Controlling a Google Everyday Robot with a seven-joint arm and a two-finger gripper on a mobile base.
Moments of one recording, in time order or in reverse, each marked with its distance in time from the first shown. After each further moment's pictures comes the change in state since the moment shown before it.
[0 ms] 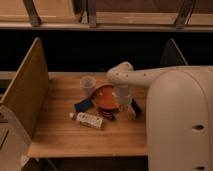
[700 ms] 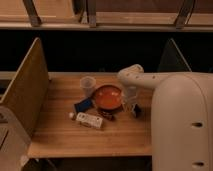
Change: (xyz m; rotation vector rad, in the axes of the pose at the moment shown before) arm -0.021 -0.012 0.018 -0.066 -0.007 0.030
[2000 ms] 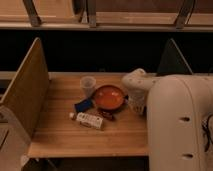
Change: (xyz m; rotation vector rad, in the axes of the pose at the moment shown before) arm -0.034 -0.091 0.027 0.177 -0.019 -0.097
